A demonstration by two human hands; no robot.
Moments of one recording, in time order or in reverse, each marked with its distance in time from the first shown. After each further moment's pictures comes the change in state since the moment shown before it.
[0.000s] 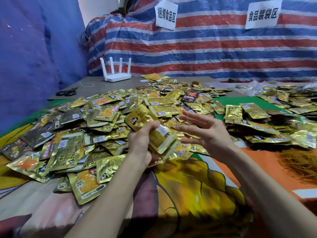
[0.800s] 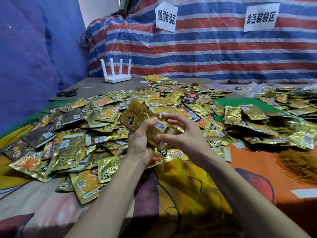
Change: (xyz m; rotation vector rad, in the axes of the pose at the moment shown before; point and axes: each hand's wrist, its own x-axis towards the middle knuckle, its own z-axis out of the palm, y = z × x) left_hand -0.006 0.007 0.000 -0.255 -0.255 0.102; right_hand -0.002 0.007 0.063 -0.391 0.050 -0.067
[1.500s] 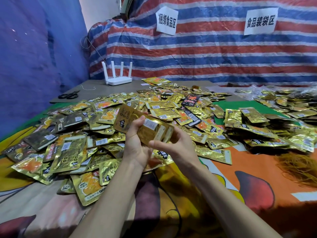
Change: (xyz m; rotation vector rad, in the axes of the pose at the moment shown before) left_hand 0.005 0.007 -0.009 -0.188 -0.136 -0.016; right_hand -0.008 0.017 0.026 0.143 0.052 -0.068
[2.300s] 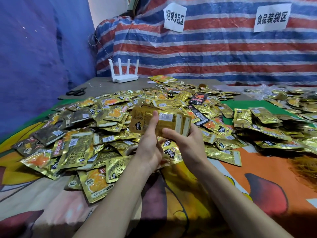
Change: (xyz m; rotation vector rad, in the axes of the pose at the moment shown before) left_hand -0.007 -0.007 0.004 0.346 0.112 -0.105; right_hand 0.013 0.007 0.000 0.168 0.101 -0.002
